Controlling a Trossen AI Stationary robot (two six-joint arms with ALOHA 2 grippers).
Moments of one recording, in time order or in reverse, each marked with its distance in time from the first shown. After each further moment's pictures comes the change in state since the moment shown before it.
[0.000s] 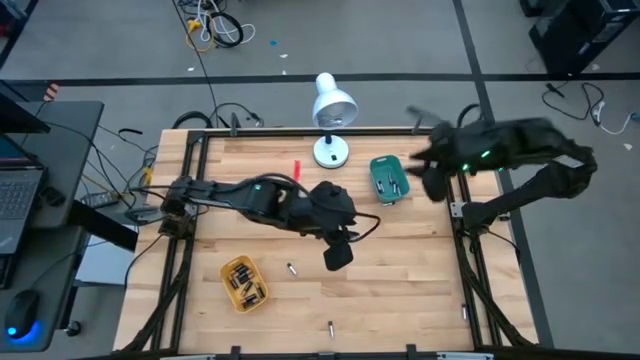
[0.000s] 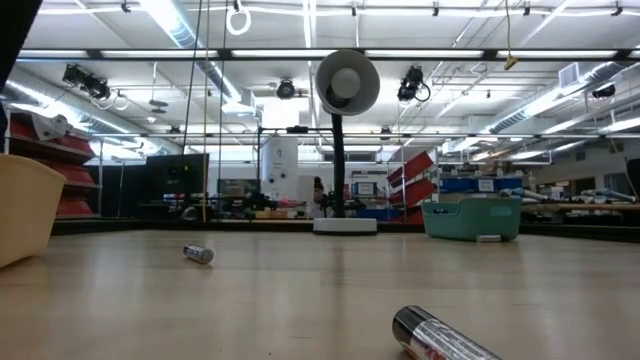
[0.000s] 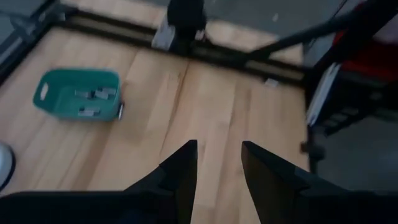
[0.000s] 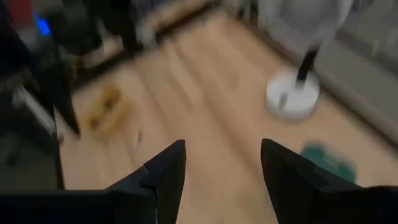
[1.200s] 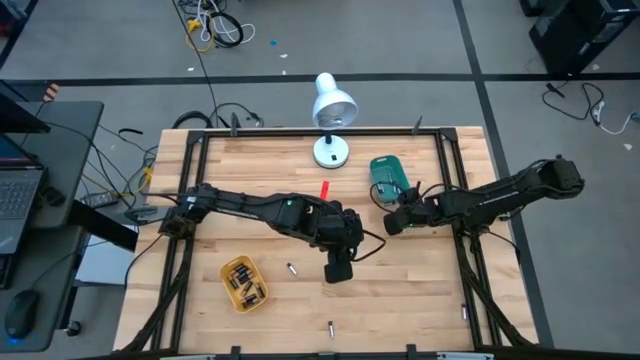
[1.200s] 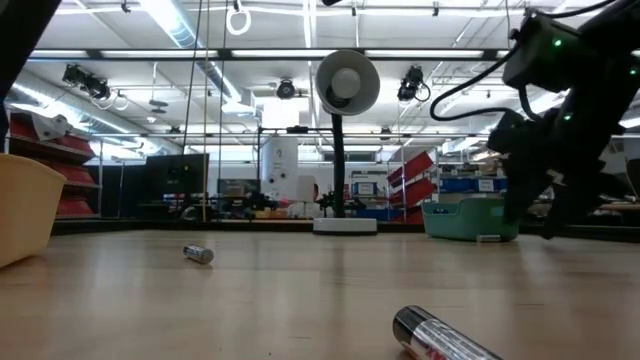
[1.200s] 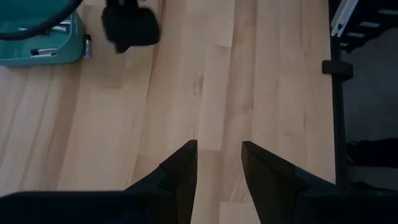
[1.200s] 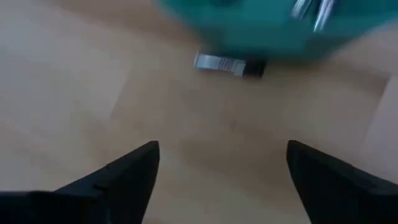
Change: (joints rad) left arm 0.012 0.140 -0.001 -0.135 0.141 0.070; right arm 0.021 -0.023 -1.321 0.813 0.044 0.697
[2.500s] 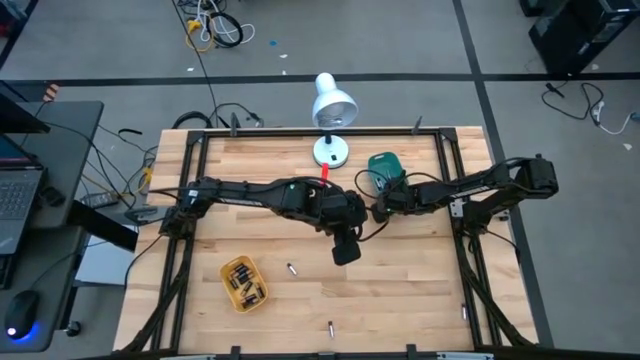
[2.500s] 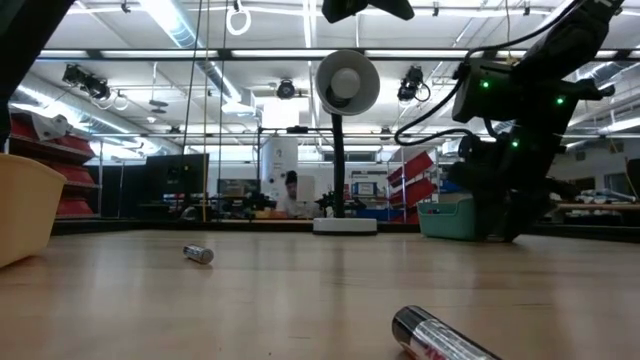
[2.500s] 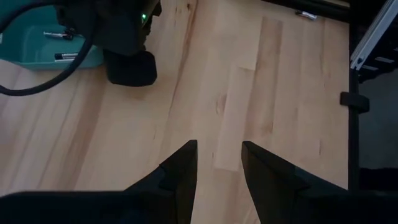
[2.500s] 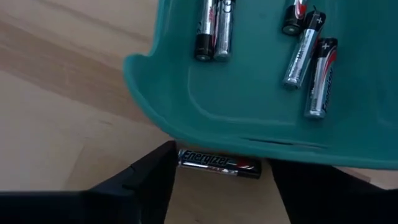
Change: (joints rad) left arm 0.078 -0.001 0.000 0.037 0.008 -0.025; right arm -0.183 0.304 0.111 0.058 0.032 -0.194
